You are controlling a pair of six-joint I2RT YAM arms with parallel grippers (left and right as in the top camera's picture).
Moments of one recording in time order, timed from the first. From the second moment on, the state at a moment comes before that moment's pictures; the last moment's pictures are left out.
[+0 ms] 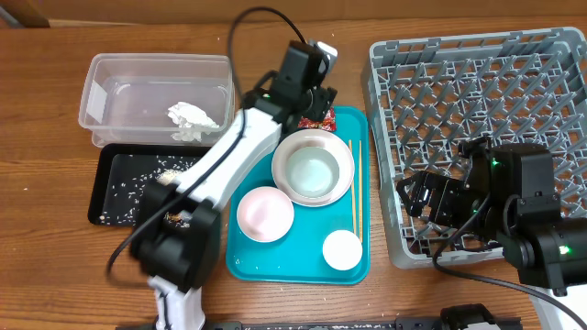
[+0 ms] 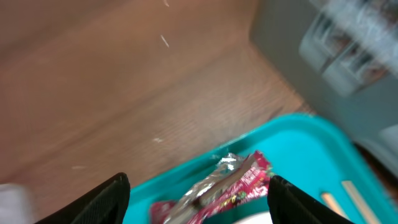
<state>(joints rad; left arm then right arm) -0.50 2.01 1.57 -0.38 -0.07 0.06 0.12 0.95 1.15 -1.19 -0.33 0.41</state>
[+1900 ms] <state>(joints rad) -0.05 1.79 1.63 -0.80 -0.33 -0.21 0.12 0.88 1.15 -1.24 -0.42 0.35</state>
